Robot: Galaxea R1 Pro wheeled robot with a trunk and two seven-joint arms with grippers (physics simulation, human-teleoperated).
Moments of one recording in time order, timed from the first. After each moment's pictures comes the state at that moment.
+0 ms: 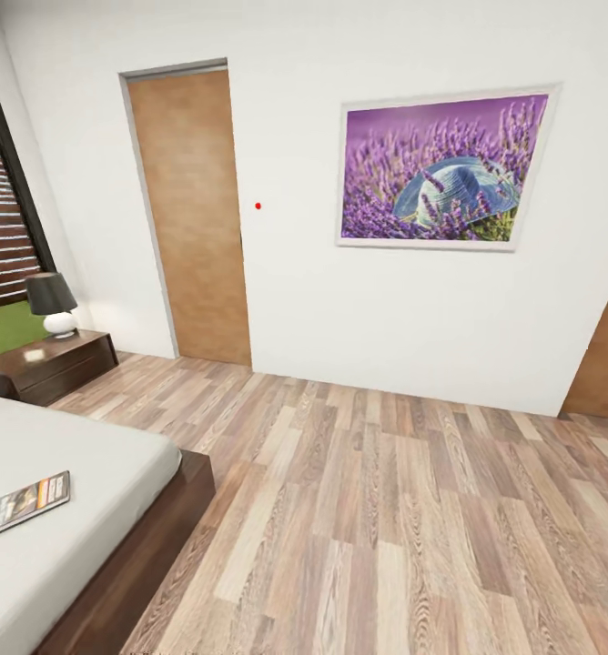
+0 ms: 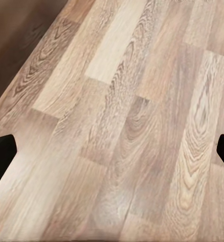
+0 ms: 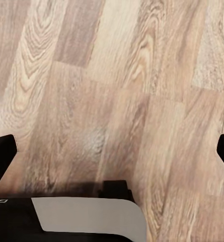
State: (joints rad) left arm -0.01 -0.02 0.02 -0.58 0.10 -0.28 0.00; right arm -0.01 -0.01 -0.01 -0.36 0.00 -0.19 -0.02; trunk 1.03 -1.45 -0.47
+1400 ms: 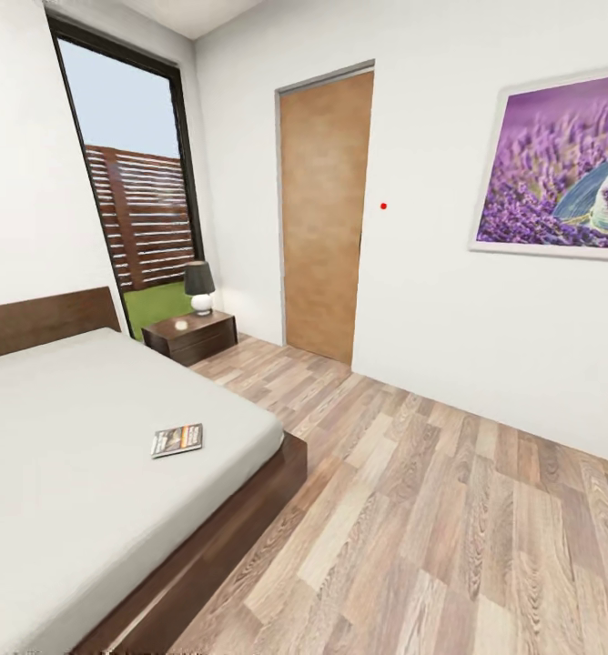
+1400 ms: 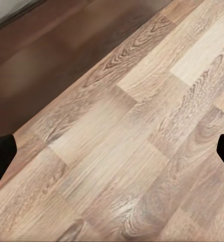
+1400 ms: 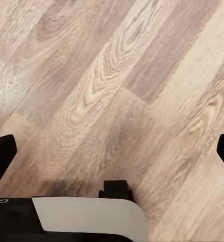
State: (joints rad) left arm -0.01 -0.02 0.02 -0.58 0.10 -0.28 0.00; right arm -0.01 -0.01 -0.01 -0.36 0.00 -0.19 -0.02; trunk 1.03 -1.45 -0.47
